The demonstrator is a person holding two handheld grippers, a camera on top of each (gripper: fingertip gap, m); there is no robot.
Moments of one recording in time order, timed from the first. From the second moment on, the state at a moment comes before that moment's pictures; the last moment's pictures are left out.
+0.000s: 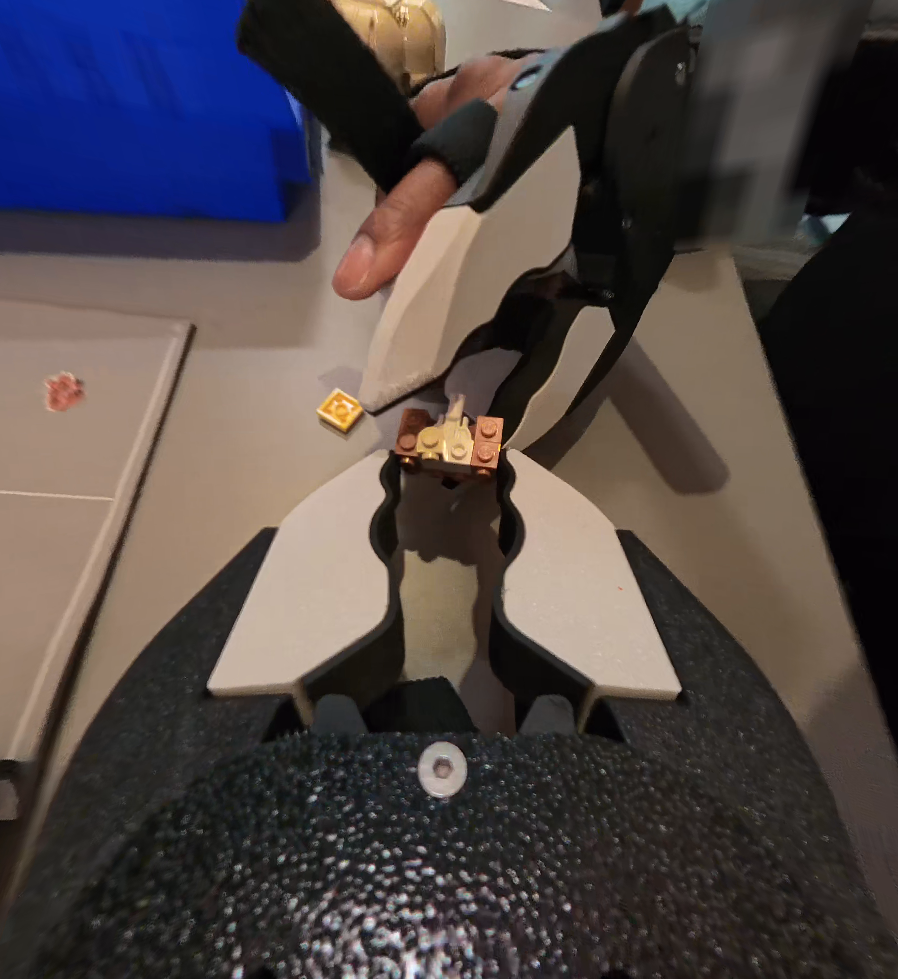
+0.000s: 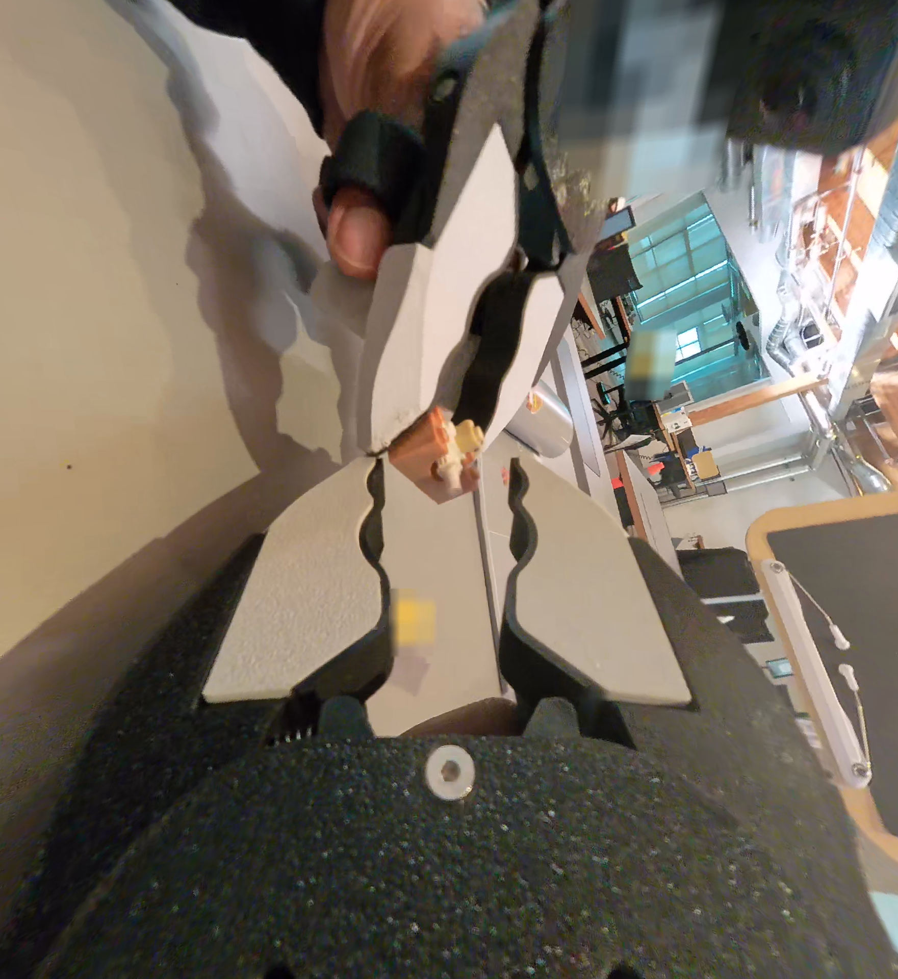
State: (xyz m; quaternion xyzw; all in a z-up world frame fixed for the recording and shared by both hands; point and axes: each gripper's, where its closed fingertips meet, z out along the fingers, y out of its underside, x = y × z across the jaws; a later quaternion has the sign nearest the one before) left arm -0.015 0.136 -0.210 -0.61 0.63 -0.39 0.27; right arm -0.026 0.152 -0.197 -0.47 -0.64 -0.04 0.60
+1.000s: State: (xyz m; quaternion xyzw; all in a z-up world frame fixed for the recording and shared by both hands) left arm -0.006 0.151 -0.228 -0.54 0.71 -0.22 0.40; right arm -0.016 0.146 -0.195 -0.63 -0.55 0.16 0.52
